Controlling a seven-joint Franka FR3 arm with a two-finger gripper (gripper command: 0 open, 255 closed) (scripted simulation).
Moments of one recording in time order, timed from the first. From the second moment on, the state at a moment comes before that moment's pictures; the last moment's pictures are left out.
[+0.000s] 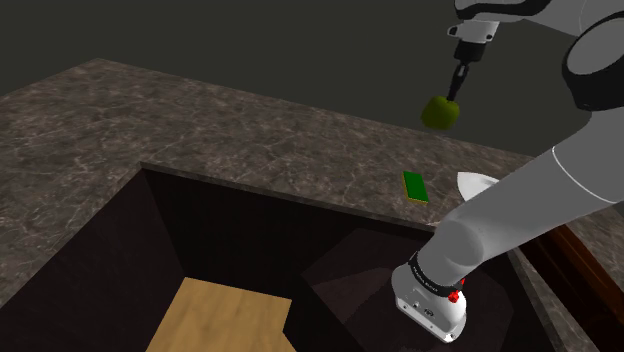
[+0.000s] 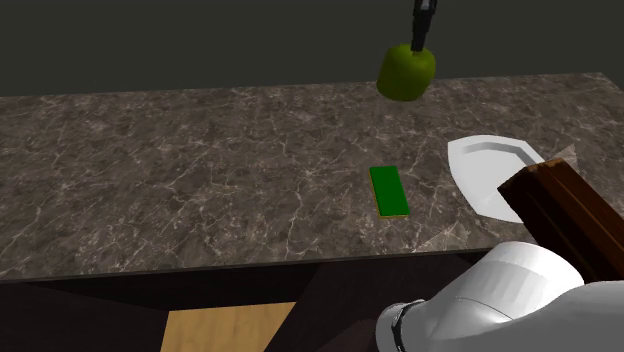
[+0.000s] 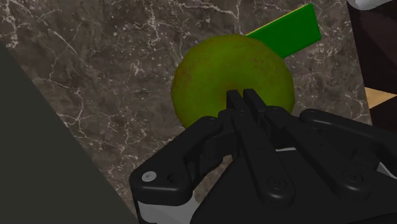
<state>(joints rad) -0.18 -0.21 -0.61 -1.87 -0.23 1.57 -1.05</state>
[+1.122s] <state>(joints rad) -0.56 0.40 -0.84 -1.29 0.14 1.52 -1.64</state>
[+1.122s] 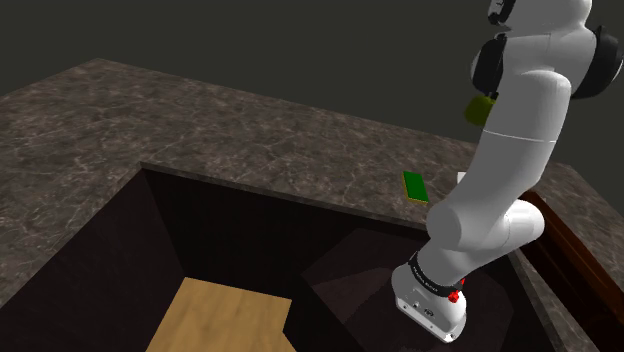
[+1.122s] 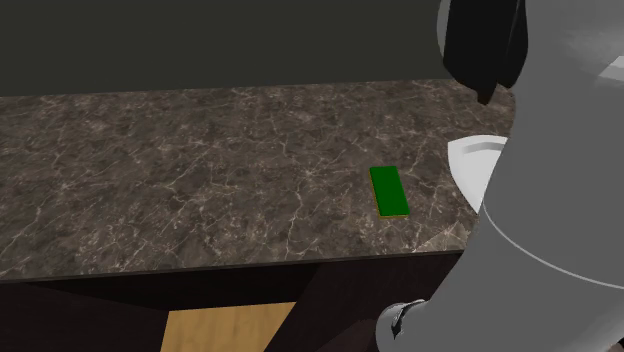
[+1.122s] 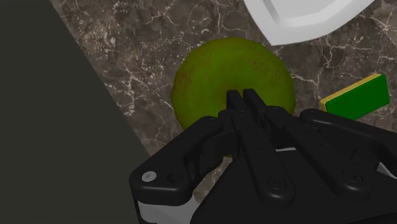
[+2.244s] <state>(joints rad) -0.59 0.47 -0.82 -1.42 0.18 1.70 -1.68</state>
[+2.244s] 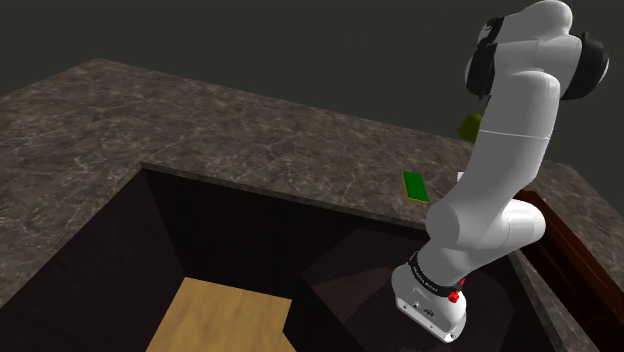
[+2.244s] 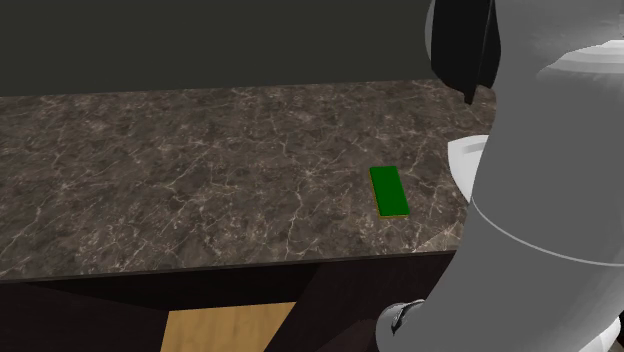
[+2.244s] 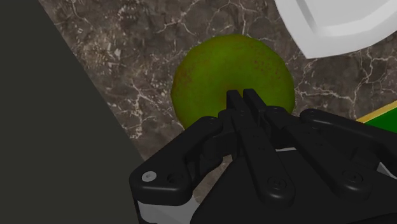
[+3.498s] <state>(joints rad) -0.57 0.50 -0.80 -1.60 0.21 1.91 -1.69</state>
